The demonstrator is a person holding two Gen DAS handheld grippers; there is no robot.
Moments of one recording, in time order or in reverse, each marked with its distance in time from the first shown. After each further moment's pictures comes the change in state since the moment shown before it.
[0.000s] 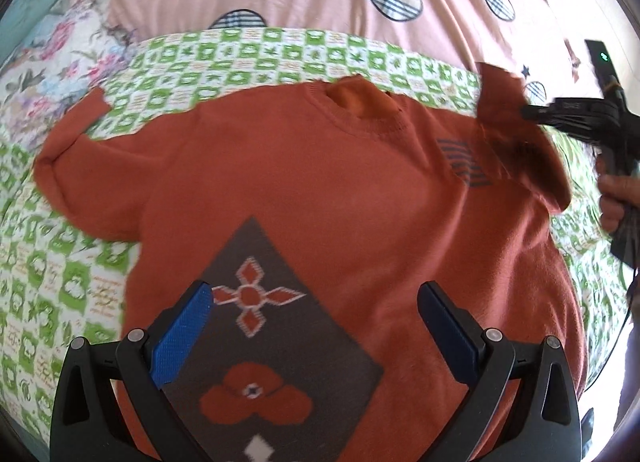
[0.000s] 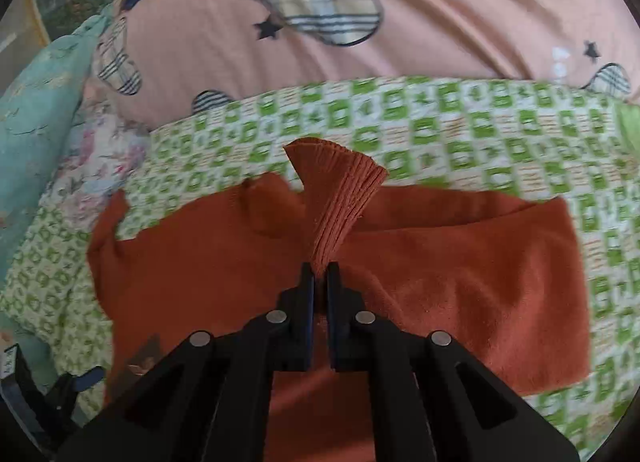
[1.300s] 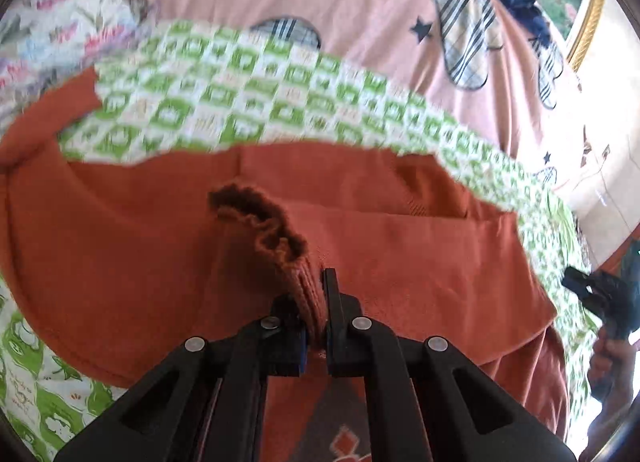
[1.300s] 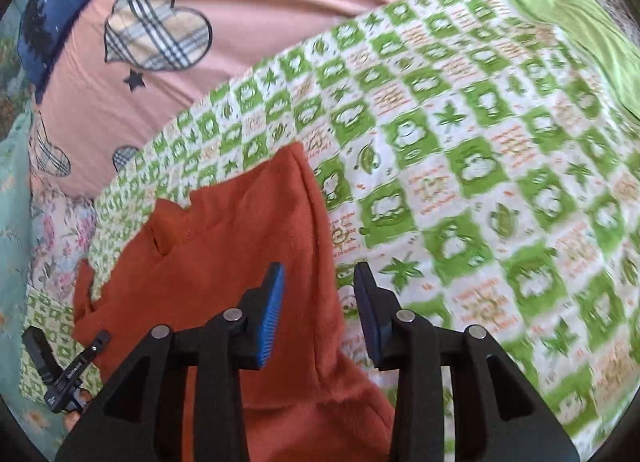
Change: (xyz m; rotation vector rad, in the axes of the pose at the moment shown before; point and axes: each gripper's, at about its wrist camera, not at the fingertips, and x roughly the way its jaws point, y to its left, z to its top) left arm 0.083 0.092 0.080 -0.170 -0.066 -0.147; right arm 0.000 -0.129 -0.036 0.340 -0.018 -0.111
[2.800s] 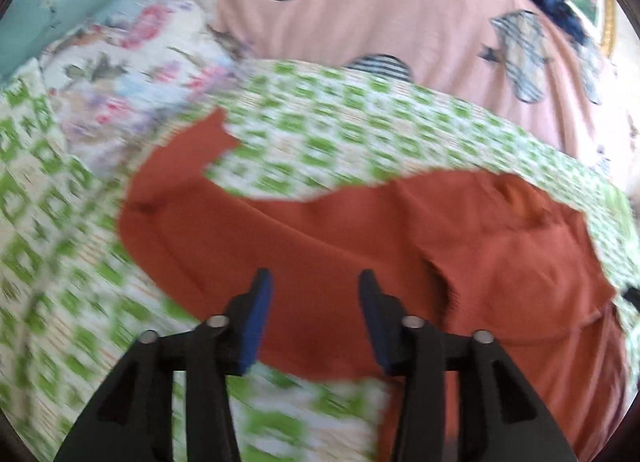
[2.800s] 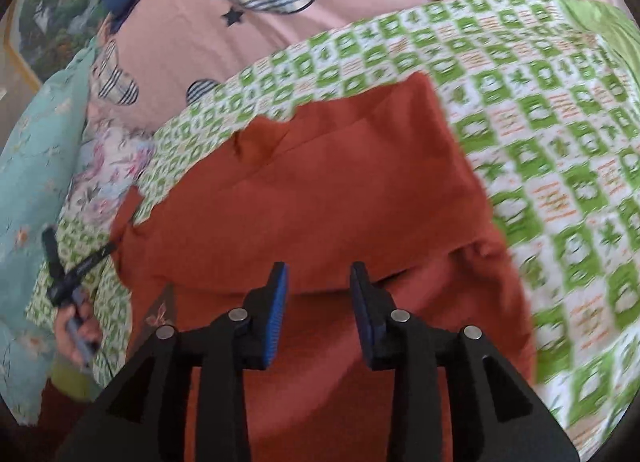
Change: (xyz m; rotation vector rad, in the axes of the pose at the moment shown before) left arm -0.074 0.086 0.019 0.069 -0.087 0.296; right arm -0.042 0.060 -0.091 -0.160 0.042 0.155
